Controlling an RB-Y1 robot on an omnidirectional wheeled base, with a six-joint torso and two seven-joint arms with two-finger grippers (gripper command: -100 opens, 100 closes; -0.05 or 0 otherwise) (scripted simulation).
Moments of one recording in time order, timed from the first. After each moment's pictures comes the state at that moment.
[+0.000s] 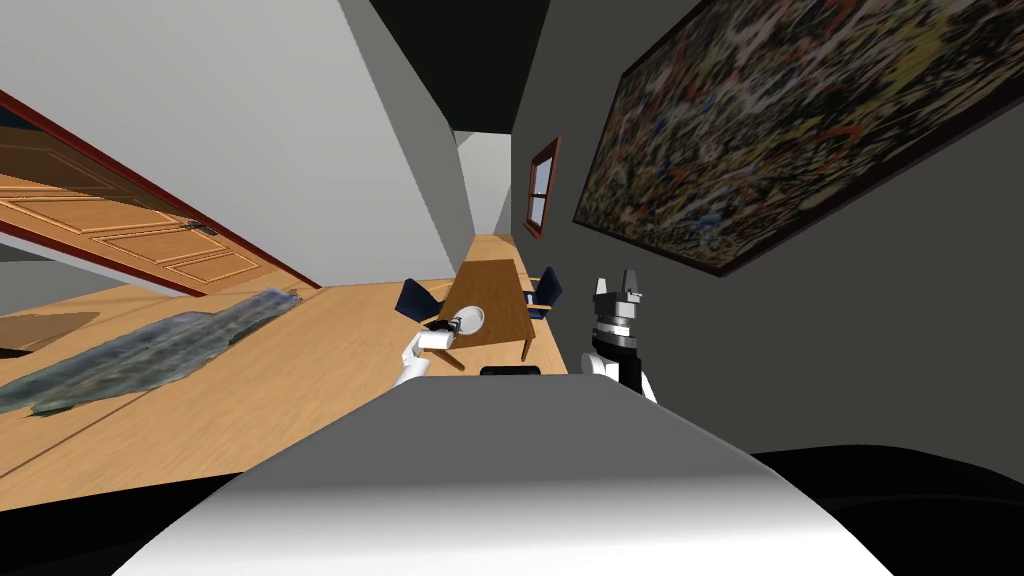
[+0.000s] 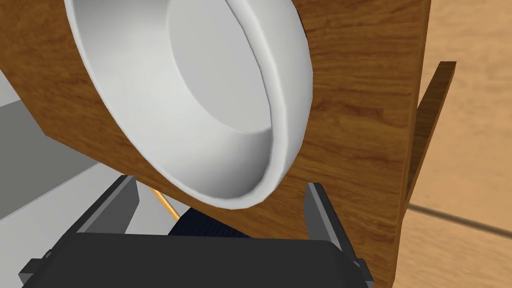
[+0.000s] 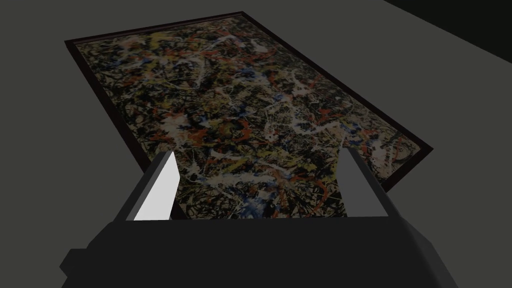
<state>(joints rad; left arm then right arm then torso) 0.05 0.28 -0.02 -1.51 0.12 0.82 -0.05 0.53 0.00 -0.07 -2.26 -0.03 -0.50 -0.07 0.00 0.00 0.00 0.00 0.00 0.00</state>
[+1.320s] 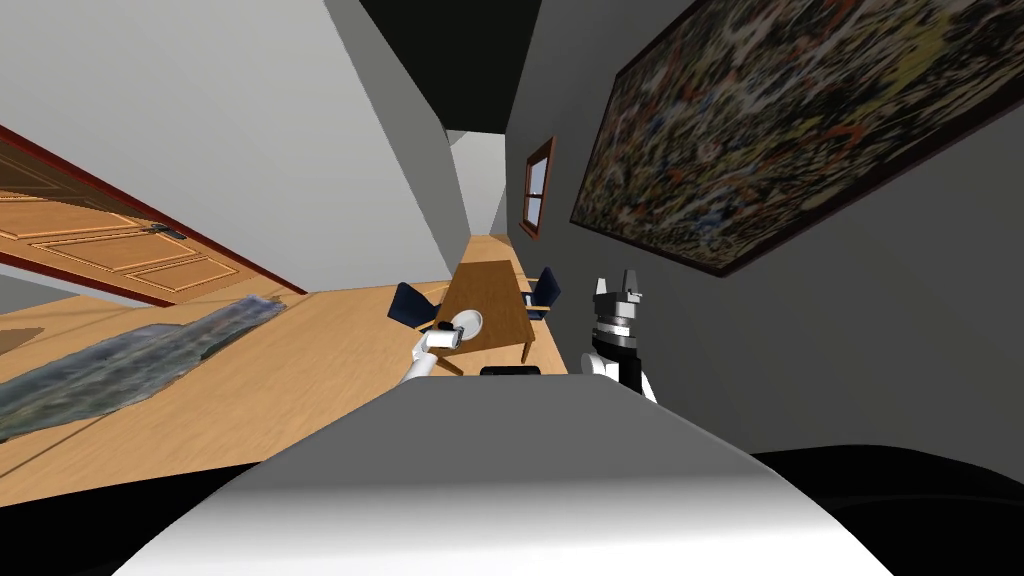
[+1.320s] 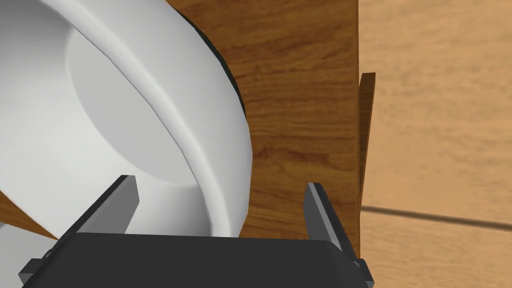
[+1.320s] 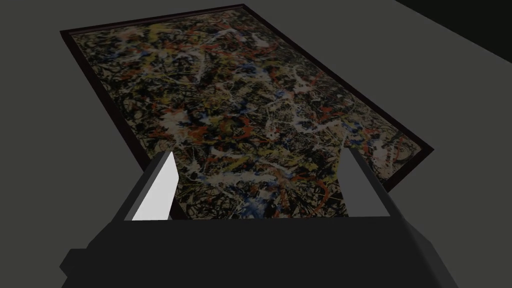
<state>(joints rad) -0.04 0.26 -0.04 -1.31 0.14 0.95 -0.07 0.53 0.00 -0.07 -2.26 -0.03 -0.50 -0.07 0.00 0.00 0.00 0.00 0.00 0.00</state>
